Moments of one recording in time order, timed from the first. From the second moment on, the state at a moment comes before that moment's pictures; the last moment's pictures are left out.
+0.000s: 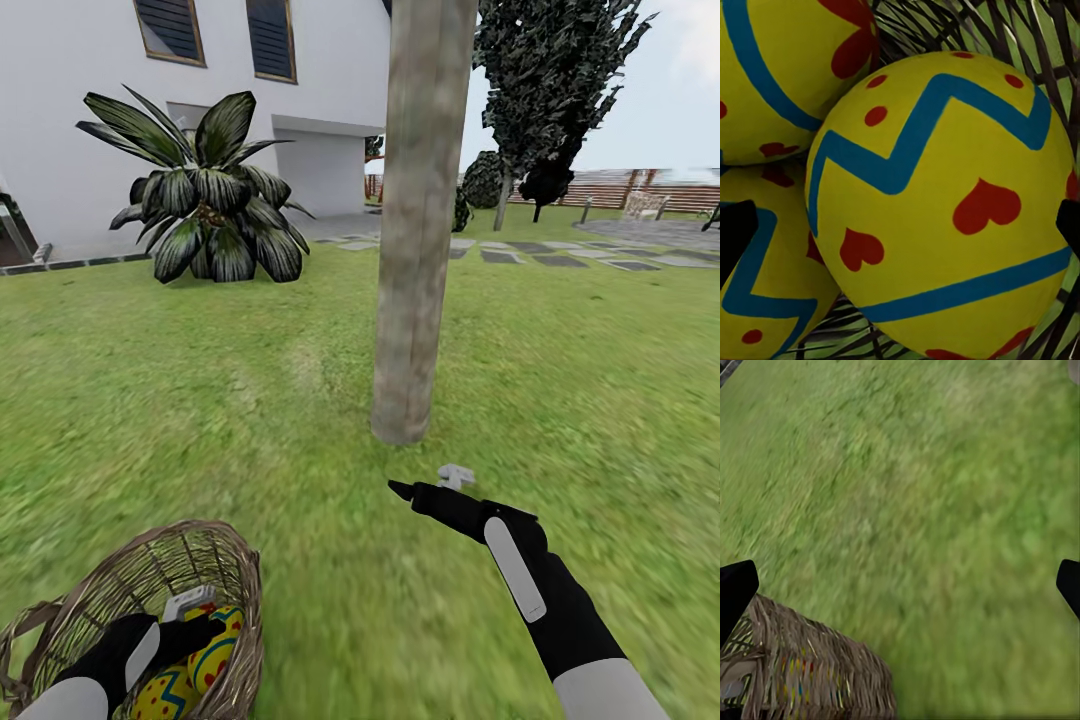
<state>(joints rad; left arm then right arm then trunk) -0.58 0.15 0.32 -0.33 0.01 0.45 -0.21 -0.51 -0.01 0.12 -1.23 -0.54 0.67 0.20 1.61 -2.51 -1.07</state>
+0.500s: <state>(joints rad) -0.58 0.15 0.32 -0.33 0.01 0.45 -0.27 -0.51 -0.01 0.12 -1.22 -0.54 0.67 0.20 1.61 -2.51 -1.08</state>
